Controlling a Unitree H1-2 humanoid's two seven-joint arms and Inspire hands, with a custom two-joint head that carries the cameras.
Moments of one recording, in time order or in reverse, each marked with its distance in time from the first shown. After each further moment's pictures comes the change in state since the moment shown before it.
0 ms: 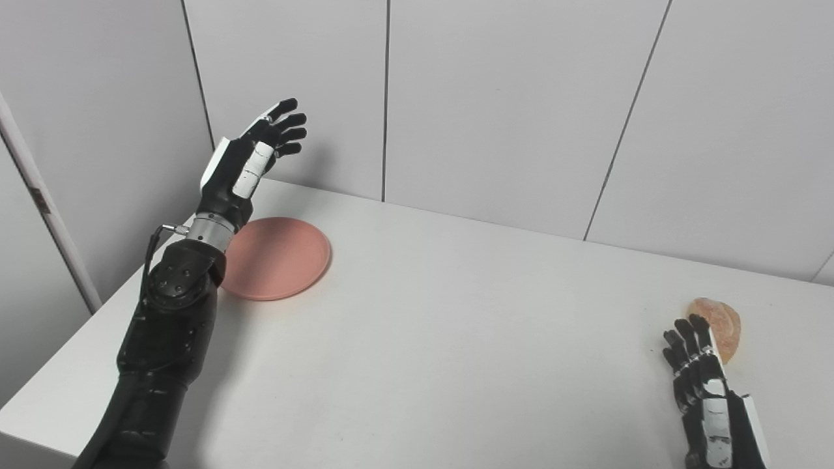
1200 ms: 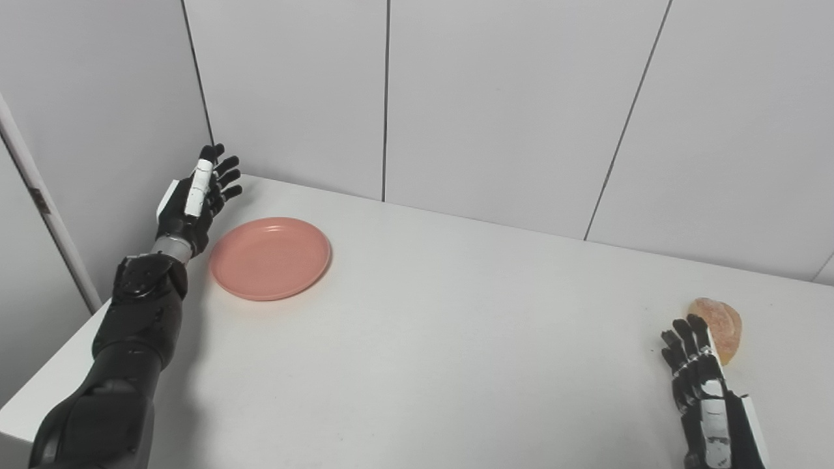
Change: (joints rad) left arm -0.123 0.082 0.073 0.620 -0.114 -0.060 -0.058; right arm 0.007 -0.004 0.003 -0.008 0.000 0.000 0.000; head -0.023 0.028
